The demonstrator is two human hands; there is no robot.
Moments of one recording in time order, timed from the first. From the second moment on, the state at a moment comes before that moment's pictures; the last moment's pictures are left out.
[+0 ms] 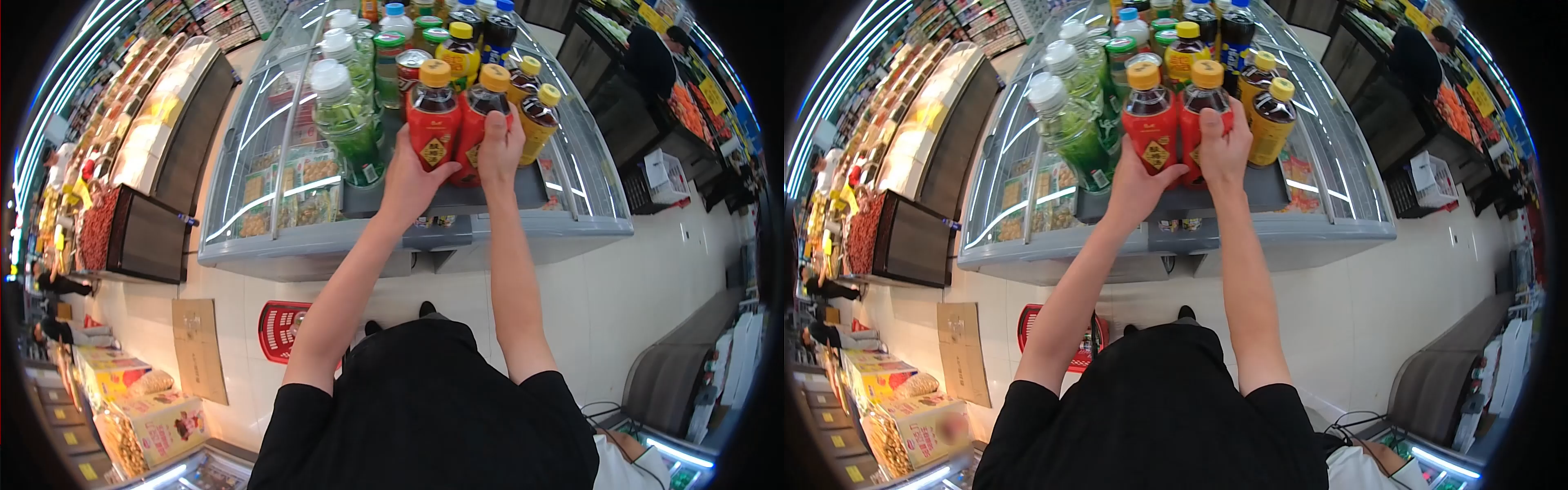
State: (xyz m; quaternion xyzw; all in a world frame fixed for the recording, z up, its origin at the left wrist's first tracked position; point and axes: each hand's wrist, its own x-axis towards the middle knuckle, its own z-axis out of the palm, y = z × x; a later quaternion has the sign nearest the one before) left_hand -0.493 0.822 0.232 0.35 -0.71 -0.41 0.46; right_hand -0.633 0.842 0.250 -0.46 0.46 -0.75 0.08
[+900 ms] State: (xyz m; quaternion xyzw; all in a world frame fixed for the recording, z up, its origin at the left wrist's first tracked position) left_hand -0.378 0.825 0.272 0.20 -0.50 -0.69 0.49; right_hand -0.501 0.960 0.199 -0.44 0.46 -0.69 0.33
